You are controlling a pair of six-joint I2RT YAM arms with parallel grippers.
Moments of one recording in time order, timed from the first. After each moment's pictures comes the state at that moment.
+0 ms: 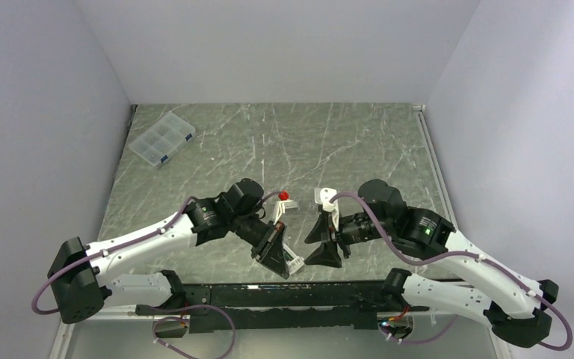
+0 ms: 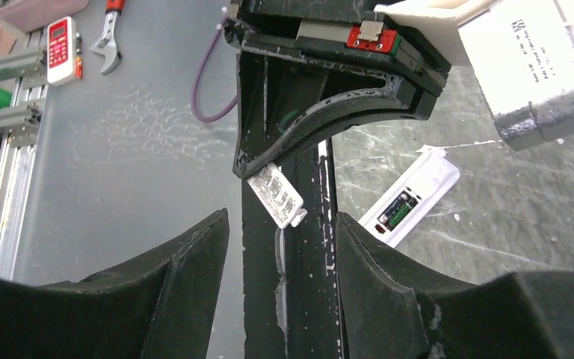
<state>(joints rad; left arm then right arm) -0.96 1.17 0.86 -0.36 0.96 -0.62 0.97 0.79 0.99 -0.67 -0.59 -0.01</state>
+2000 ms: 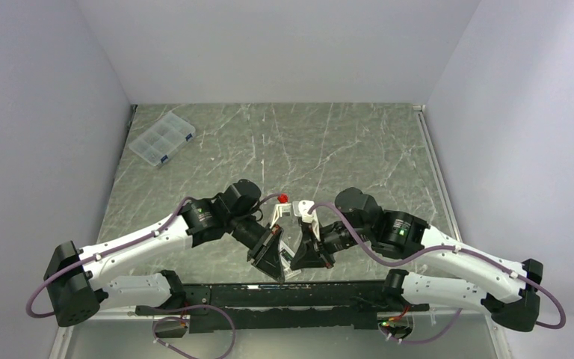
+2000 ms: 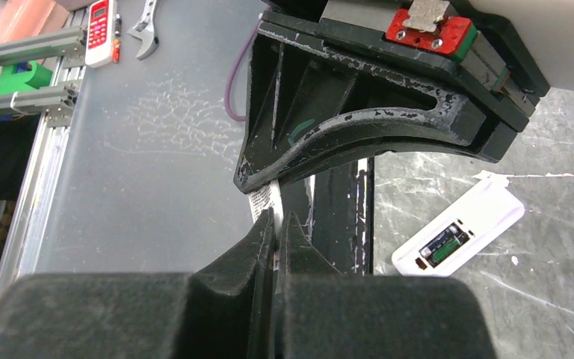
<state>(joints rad) -0.97 1.14 0.87 -0.42 1.02 -0.56 1.09 0.89 0.90 -0.50 -0.63 0.03</state>
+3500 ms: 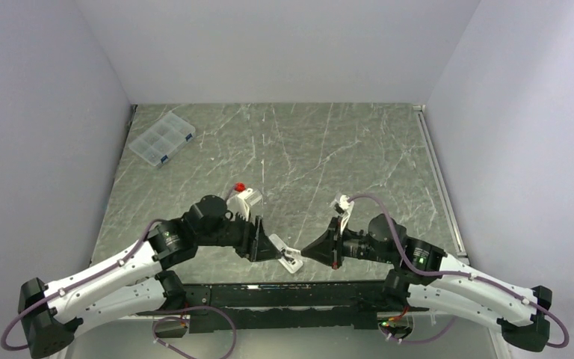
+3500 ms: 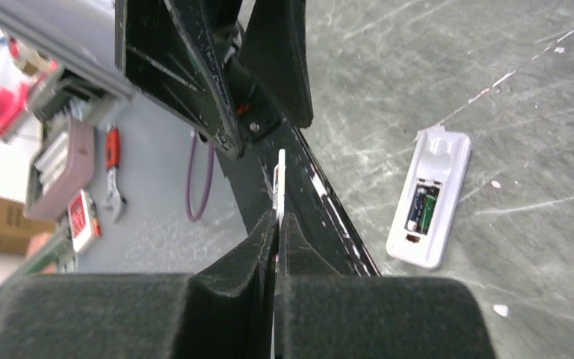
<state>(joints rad) -0.95 0.82 0.67 -0.31 0.42 -0.70 1.10 0.53 0.55 -0.28 -0.22 0.50</state>
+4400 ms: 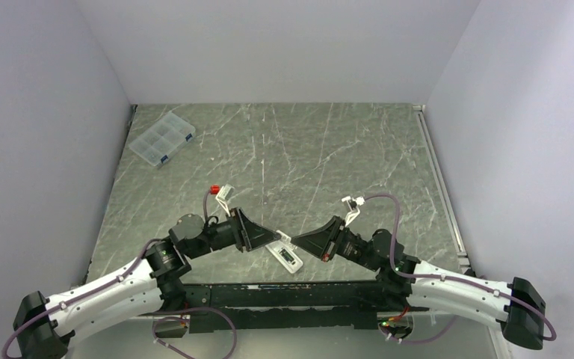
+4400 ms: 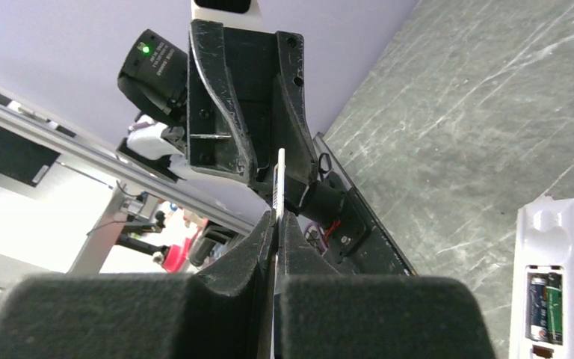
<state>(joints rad) -0.94 0.63 0.36 0.24 0.23 -1.07 1.09 0.56 0.16 0.55 -0.05 0.99</state>
